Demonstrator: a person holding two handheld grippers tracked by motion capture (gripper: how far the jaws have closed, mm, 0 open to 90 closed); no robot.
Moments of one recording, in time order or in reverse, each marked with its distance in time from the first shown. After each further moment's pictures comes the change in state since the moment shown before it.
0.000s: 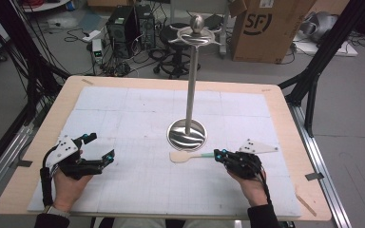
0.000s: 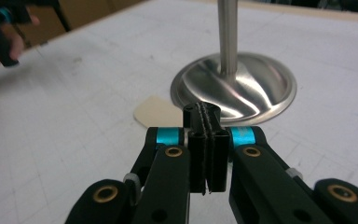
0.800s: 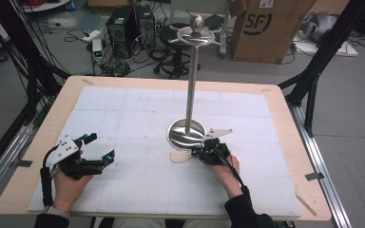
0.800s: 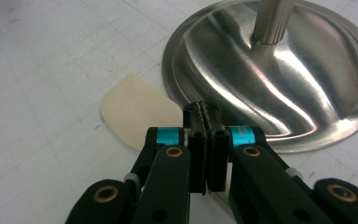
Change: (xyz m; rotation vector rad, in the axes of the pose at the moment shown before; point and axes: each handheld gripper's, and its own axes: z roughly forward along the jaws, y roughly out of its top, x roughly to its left) left arm 0.000 -0.001 0.000 0.012 0.000 -0.004; right arm 0.005 0.017 0.092 0.268 -0.028 -0.046
